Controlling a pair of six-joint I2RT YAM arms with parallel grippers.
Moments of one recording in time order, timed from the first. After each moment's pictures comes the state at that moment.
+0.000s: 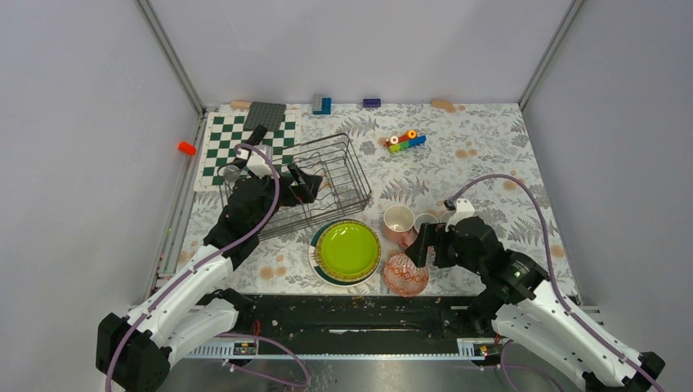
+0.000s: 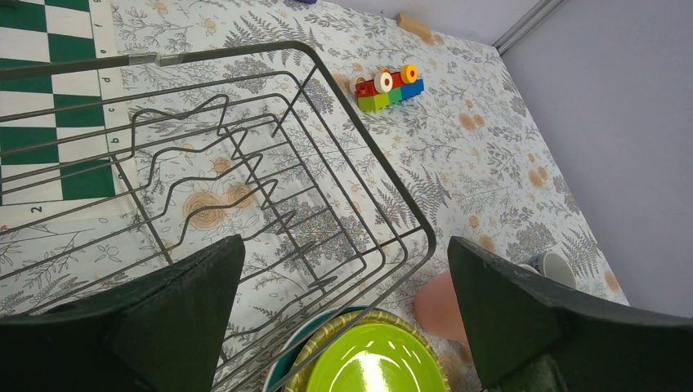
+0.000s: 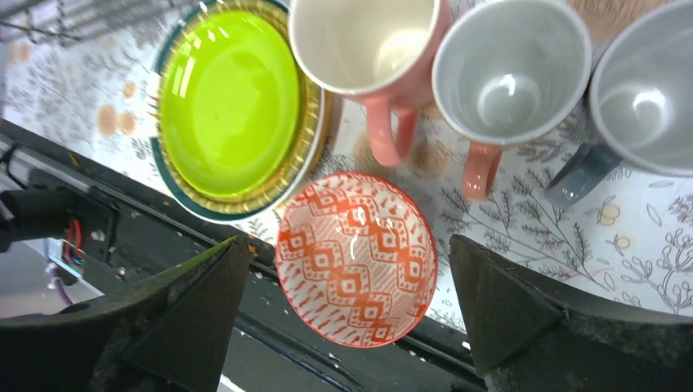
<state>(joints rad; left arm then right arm) -0.50 0.89 0.63 0.08 -0.05 -0.52 0.73 0.58 0.58 -0.69 0.05 0.61</state>
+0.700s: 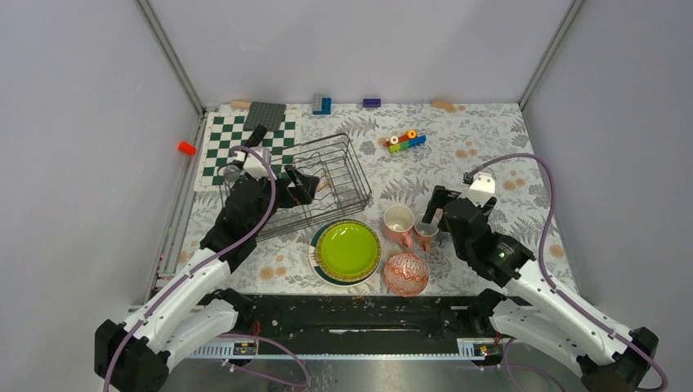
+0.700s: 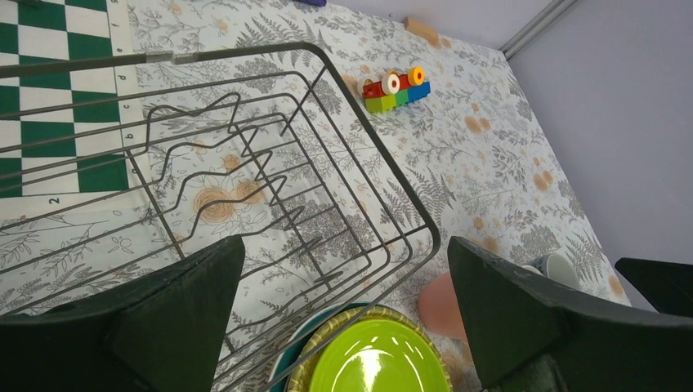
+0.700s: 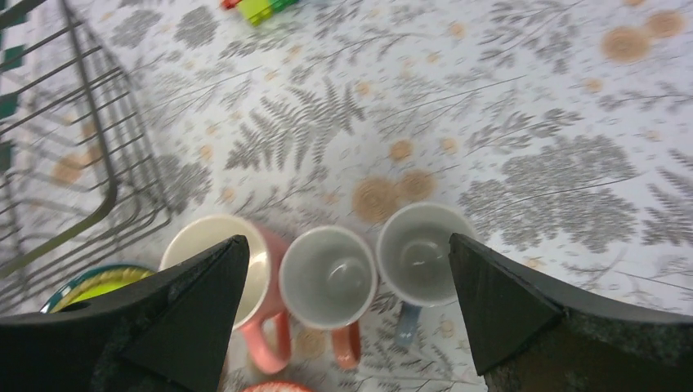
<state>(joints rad) -0.50 0.85 0.63 0.04 -0.07 -0.53 0.73 0.72 0.67 -0.51 0.66 0.60</state>
